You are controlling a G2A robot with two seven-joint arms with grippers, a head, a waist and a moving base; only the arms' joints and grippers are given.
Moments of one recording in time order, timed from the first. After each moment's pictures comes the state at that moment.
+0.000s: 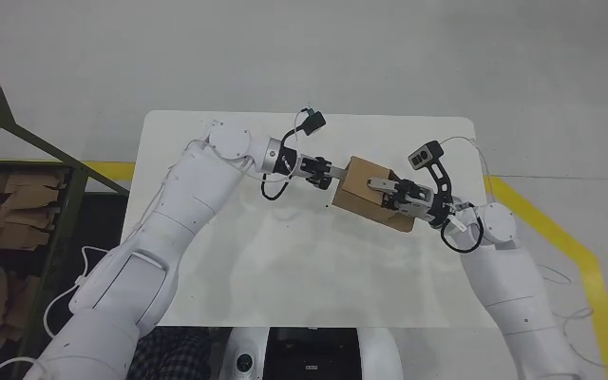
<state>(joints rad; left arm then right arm) 0.58 -1.31 -0.86 -0.93 -0.26 -0.35 -1.32 -1.15 -1.14 1.25 -1.38 0.73 -0.22 1.18</state>
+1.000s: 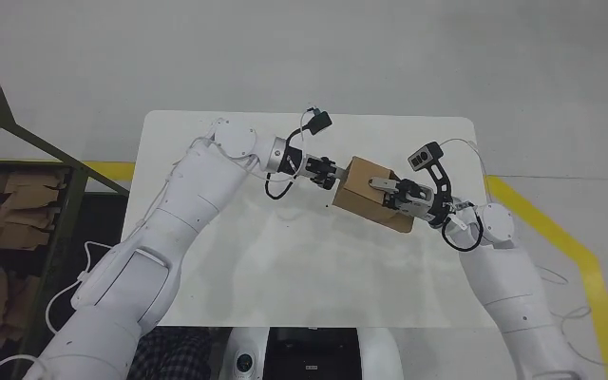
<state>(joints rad) 0.56 -1.33 -0.83 -0.92 -0.26 -0.36 -1.31 -1.13 -1.14 1.24 -1.33 0.76 -0.22 1.20</state>
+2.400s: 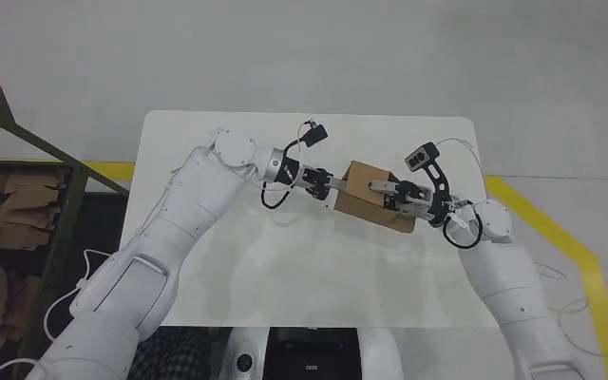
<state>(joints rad) 0.61 -1.31 -0.83 -0.94 -0.23 -0.31 -1.32 -1.09 -1.15 1.22 -1.25 0.78 -0.23 1.28</state>
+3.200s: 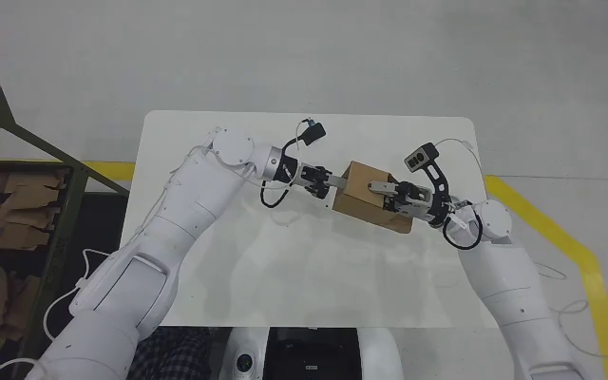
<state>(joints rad) 0.61 -1.31 -0.84 -0.93 -0.25 -0.32 -1.33 -1.10 -1.15 1.22 -1.26 0.78 -0.22 1.29</state>
